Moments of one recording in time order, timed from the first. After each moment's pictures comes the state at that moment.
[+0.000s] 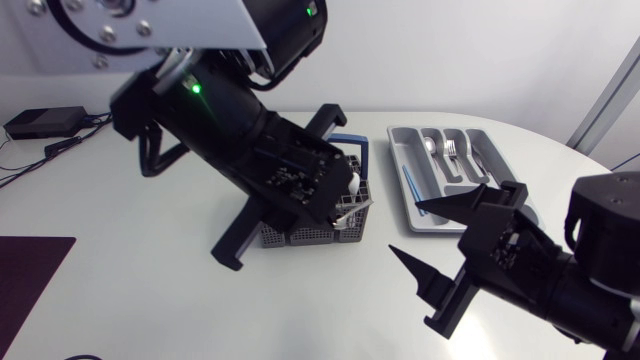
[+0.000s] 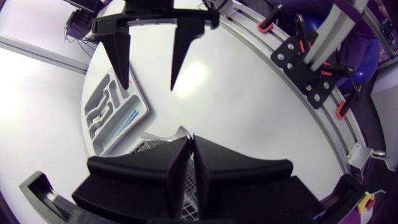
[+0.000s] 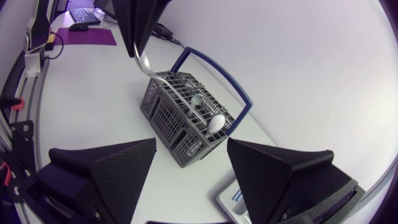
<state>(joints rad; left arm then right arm) -0.84 1.58 1.51 -1.04 0.27 1.41 0.74 0.72 0.46 -0.16 0.10 -0.49</state>
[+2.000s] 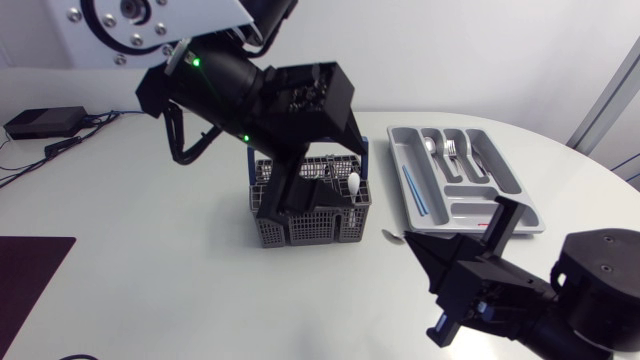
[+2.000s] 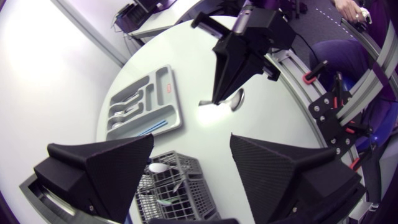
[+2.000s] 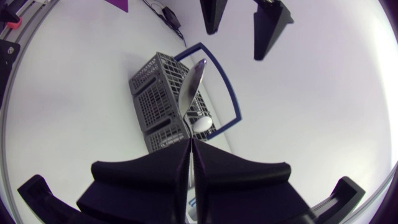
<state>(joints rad) -0.72 1.61 1.52 -0.81 0.46 1.14 0.83 0.66 0.30 0.02 0.29 -0.87</state>
